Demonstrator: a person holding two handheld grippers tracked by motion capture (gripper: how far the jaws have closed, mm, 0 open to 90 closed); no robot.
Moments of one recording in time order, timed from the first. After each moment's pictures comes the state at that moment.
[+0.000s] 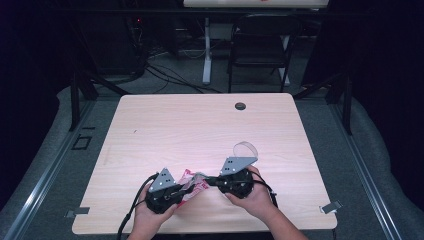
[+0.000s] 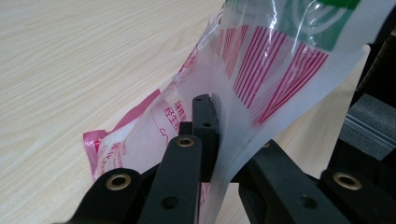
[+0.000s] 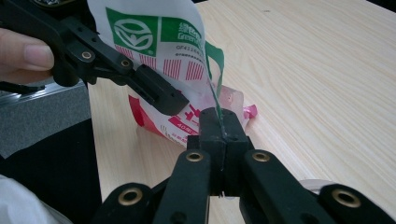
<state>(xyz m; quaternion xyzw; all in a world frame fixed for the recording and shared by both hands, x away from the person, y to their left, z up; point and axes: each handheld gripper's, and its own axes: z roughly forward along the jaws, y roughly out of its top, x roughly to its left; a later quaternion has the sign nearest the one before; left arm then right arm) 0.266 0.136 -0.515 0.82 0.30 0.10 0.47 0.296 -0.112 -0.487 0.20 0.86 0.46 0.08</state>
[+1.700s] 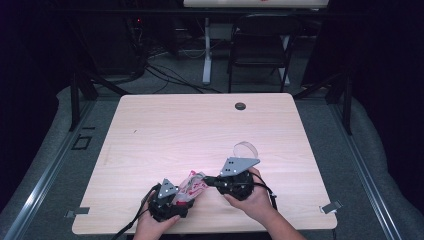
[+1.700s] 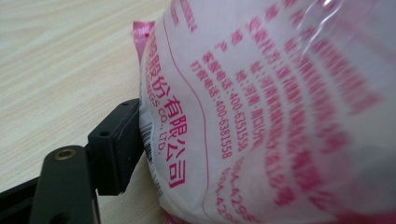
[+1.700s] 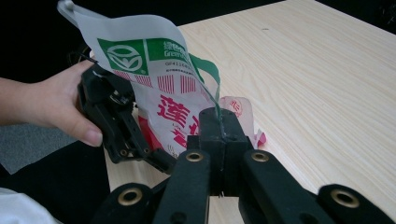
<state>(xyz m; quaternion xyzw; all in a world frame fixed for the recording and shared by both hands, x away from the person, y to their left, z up) 0.269 0.137 -0.581 0.83 0.38 0.12 0.37 0.286 -0.110 -0.475 0.20 0.85 0.48 0.09</state>
